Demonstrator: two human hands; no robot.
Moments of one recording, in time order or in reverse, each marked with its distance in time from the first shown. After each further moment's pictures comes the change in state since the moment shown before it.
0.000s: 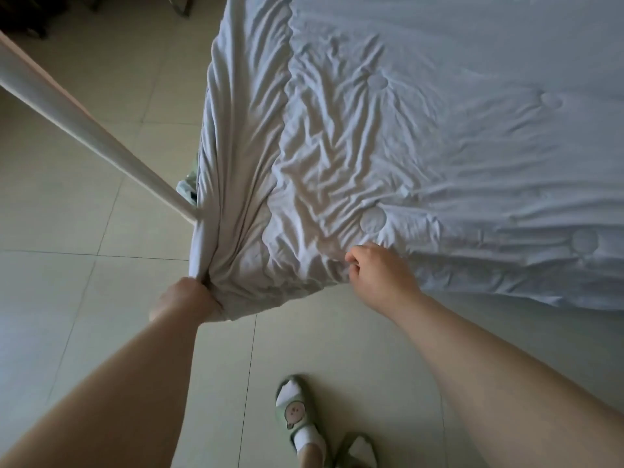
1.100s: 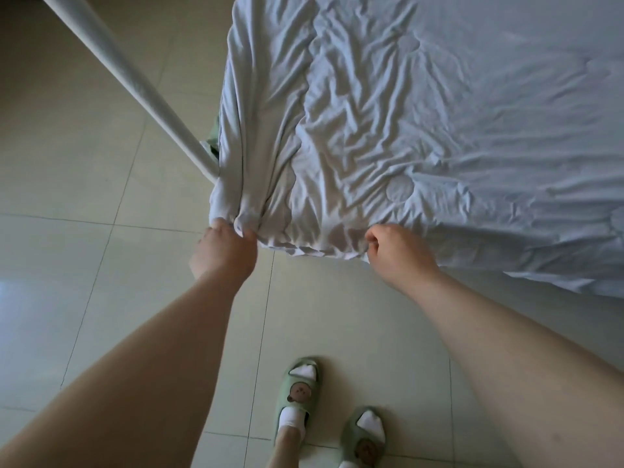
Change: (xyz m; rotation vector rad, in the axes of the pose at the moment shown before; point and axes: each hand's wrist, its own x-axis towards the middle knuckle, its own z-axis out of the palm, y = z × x) left_hand -0.027 0.025 0.006 -0.081 0.325 0.211; right_hand -0.004 0.001 0.025 -0.058 0.038 0.003
